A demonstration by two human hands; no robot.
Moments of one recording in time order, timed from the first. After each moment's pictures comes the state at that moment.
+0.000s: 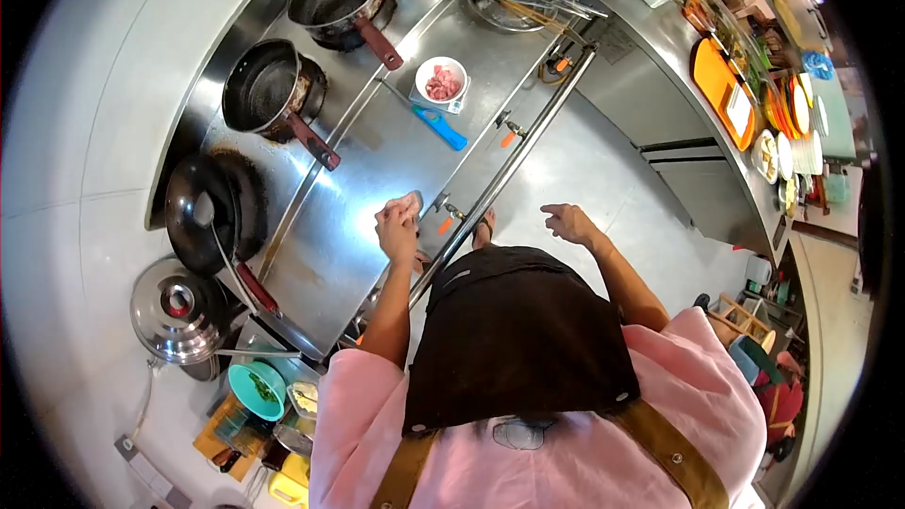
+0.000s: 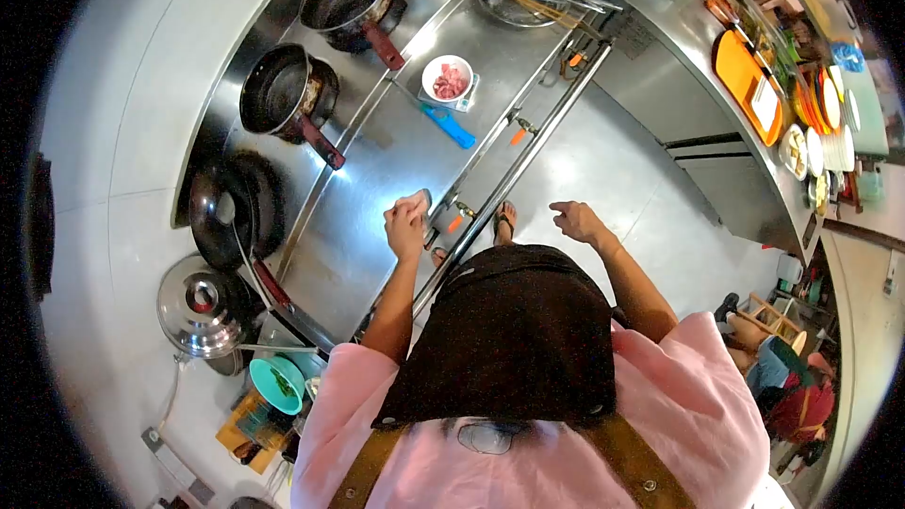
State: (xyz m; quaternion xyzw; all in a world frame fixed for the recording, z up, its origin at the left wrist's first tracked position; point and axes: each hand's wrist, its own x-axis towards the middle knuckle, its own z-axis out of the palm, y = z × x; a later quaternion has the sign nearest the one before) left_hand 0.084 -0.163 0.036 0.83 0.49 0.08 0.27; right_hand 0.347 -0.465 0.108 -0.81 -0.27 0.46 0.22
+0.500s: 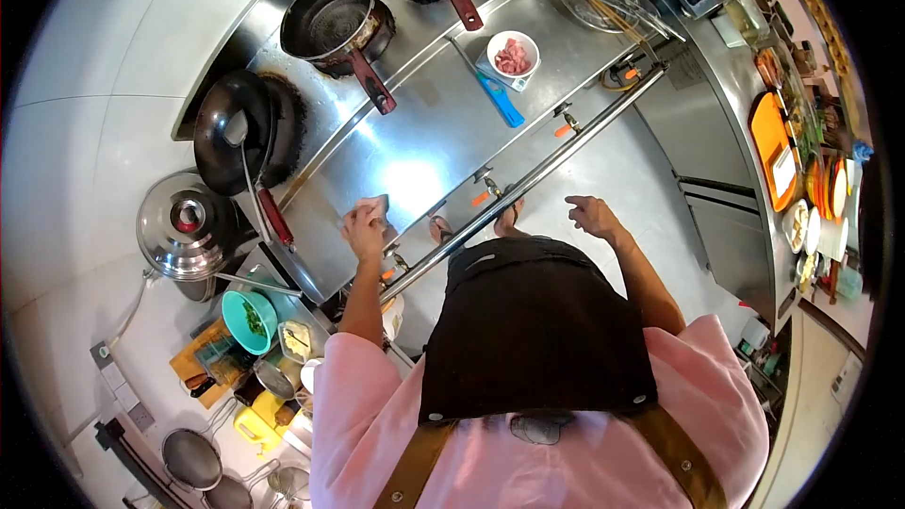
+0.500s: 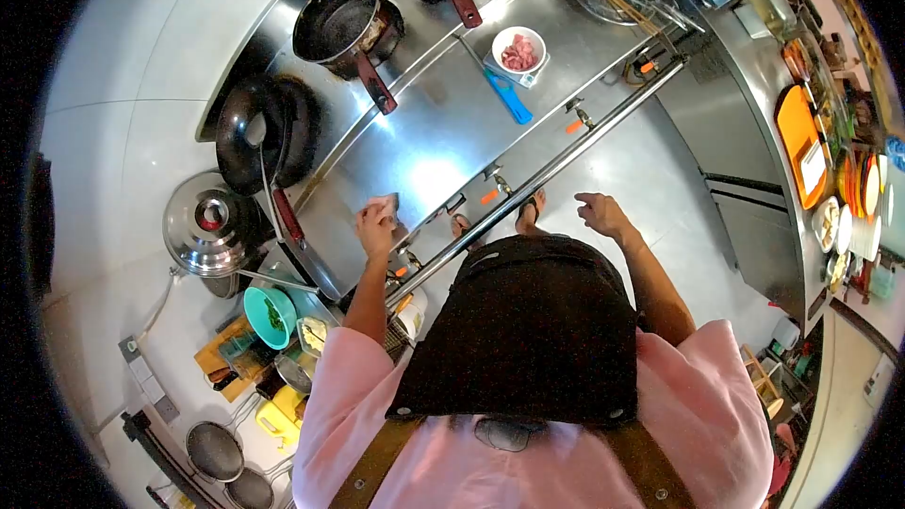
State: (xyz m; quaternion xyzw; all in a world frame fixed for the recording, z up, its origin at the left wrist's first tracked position) left_hand -0.084 -0.125 0.033 0.81 0.57 0.10 0.12; right_hand 0.350 -0.430 0.100 -0.77 -0.31 0.52 0.20
